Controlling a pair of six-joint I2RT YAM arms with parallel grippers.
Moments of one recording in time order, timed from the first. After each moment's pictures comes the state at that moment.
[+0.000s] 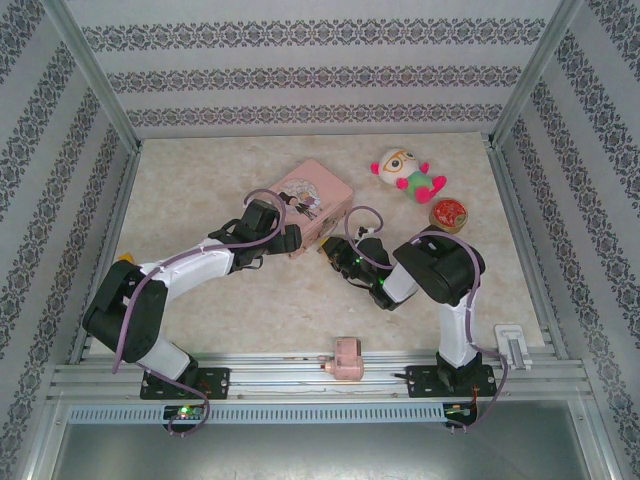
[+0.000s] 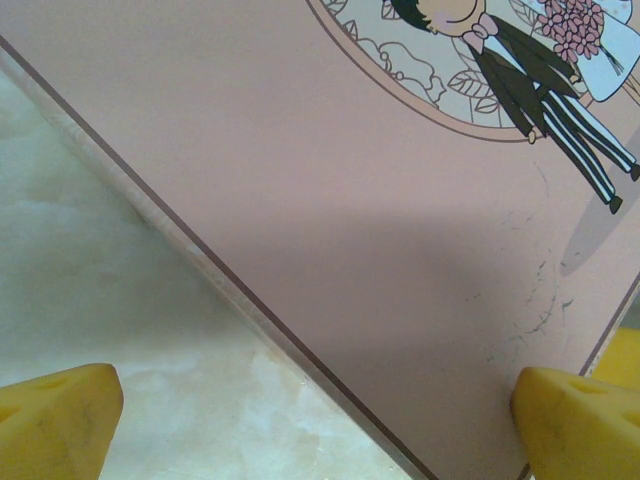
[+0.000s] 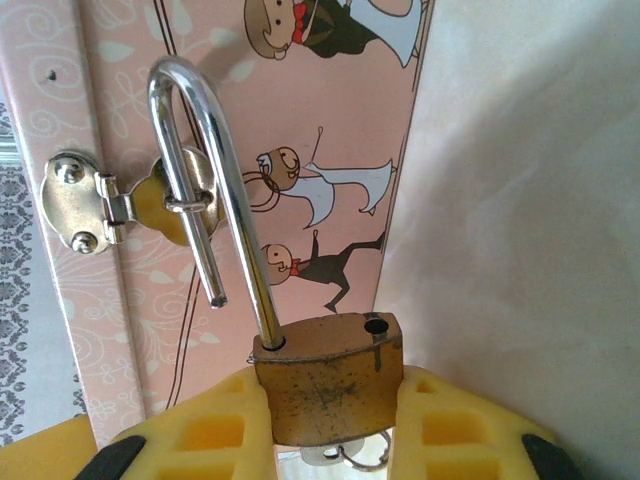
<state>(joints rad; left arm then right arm) -0.51 1.54 0.89 -0.22 -0.09 -0.58 0.60 2.02 0.54 1.17 -0.19 1.44</state>
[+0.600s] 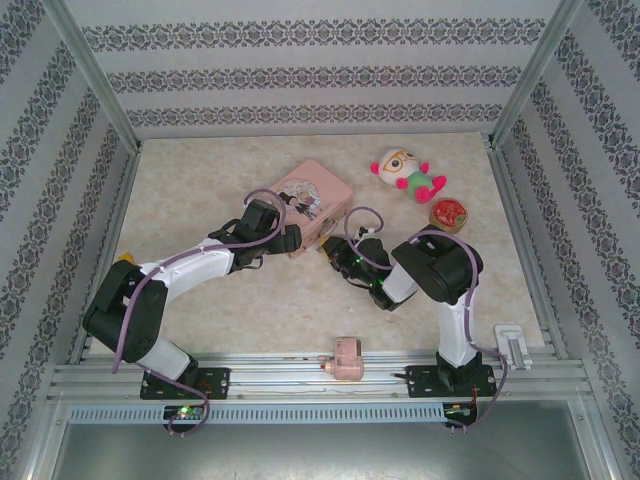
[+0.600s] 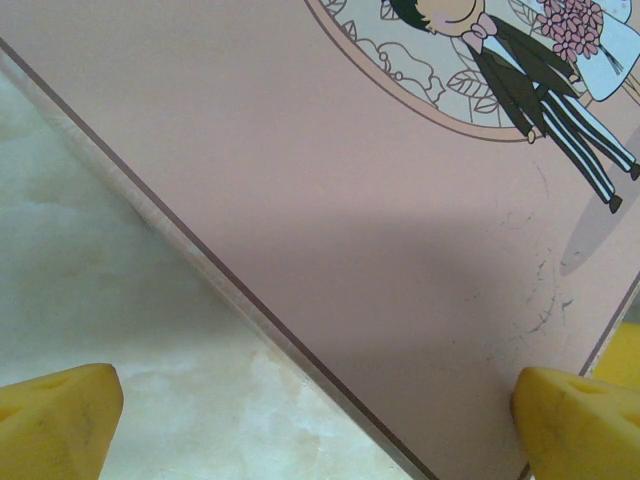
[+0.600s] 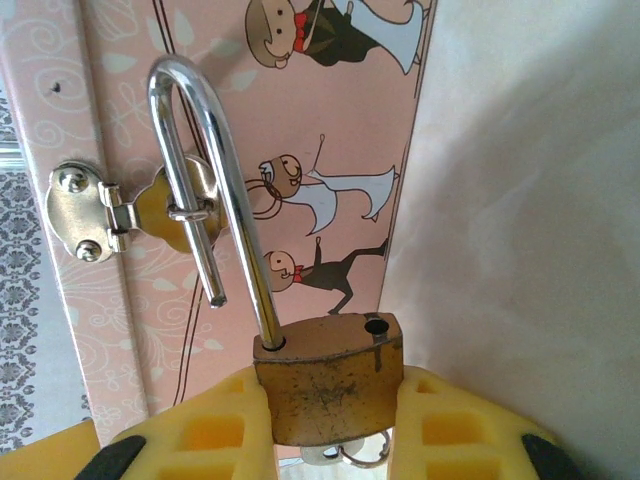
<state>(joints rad) -0.51 1.54 0.89 -0.22 -0.09 -0.58 0.60 2.04 0.54 1.20 -0.18 1.45</state>
